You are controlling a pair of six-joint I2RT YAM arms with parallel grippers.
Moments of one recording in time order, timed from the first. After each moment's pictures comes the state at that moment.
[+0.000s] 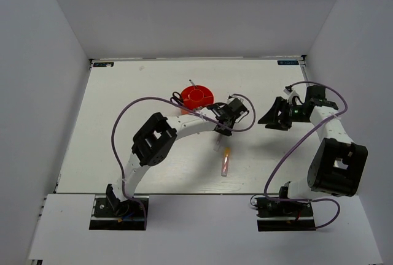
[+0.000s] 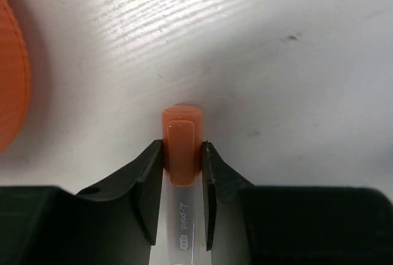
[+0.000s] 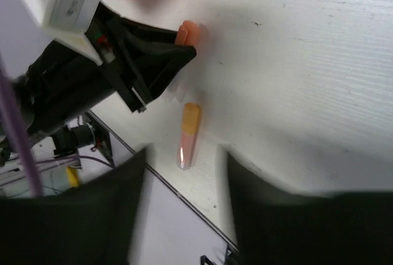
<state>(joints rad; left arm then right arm) -0.97 2.23 1.75 -0.58 -0.31 -0.45 -0.21 1.45 1.00 -0.76 -0.89 0.04</state>
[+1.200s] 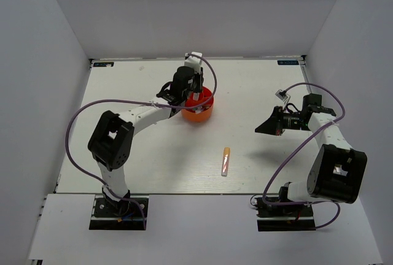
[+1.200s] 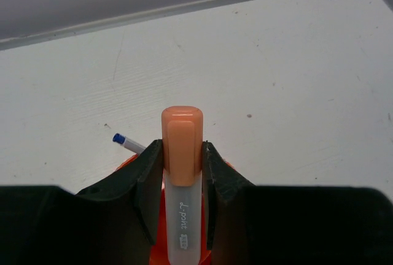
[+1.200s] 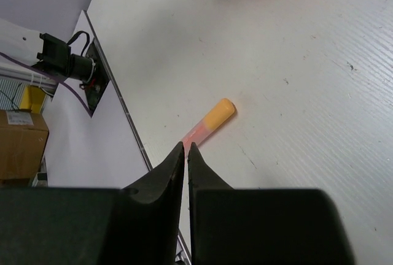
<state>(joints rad) -0.63 1.83 1.35 0.23 -0.23 -0.17 -0.20 1.39 0.90 -0.84 -1.22 -0.50</state>
